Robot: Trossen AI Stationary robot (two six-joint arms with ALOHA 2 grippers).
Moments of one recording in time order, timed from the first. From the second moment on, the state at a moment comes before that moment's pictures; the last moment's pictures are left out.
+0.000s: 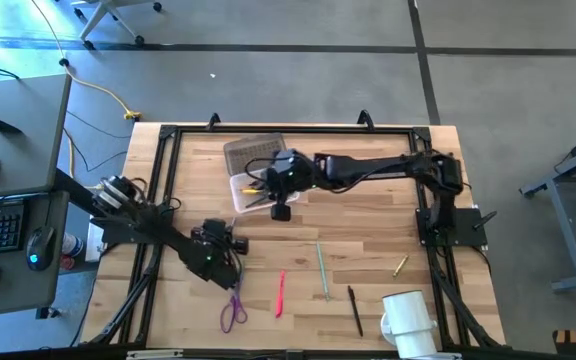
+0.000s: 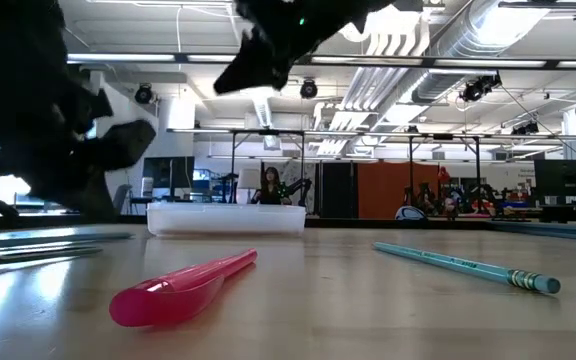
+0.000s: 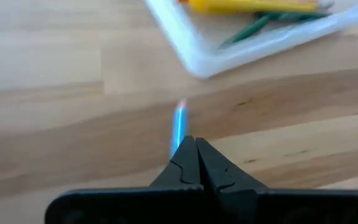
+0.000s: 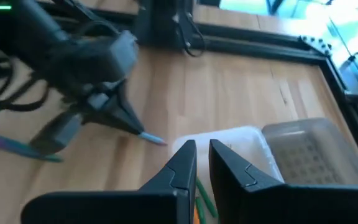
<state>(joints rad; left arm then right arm) -0.57 1.75 0.81 -0.79 -0.82 -2.07 -0.11 1.91 1.56 -0.22 -0.08 -0.17</state>
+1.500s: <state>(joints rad) -0.57 1.41 0.69 -0.99 -0.77 -1.87 -0.11 1.69 1.55 -0.49 -0.12 -0.24</state>
